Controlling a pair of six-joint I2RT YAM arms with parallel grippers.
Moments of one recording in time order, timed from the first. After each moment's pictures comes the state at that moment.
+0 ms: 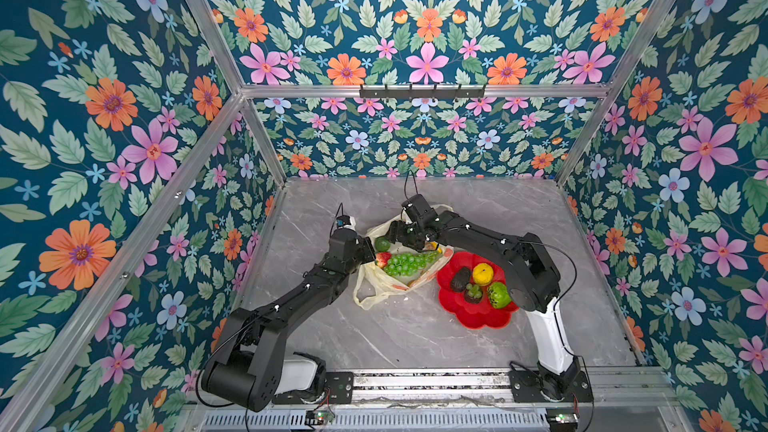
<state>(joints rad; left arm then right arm) -0.38 1.32 0.61 0.18 0.02 -0.58 0.72 2.20 1.77 -0.43 -0.22 0.81</state>
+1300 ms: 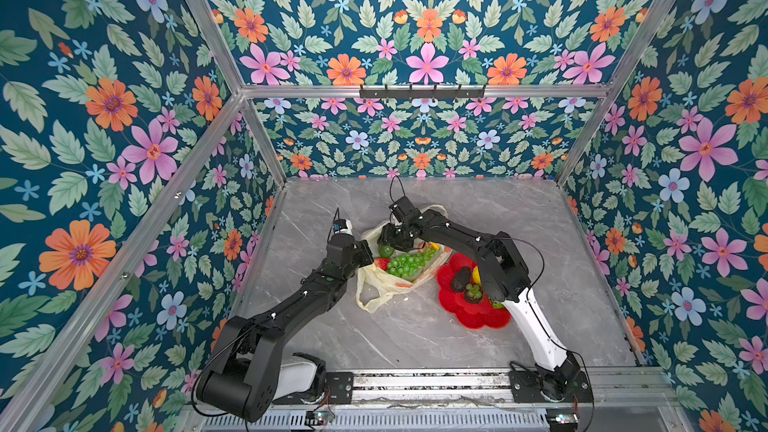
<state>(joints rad) -0.38 1.29 0.56 0.21 -0.04 -0.59 0.72 2.43 2.03 -0.57 -0.25 0.84</state>
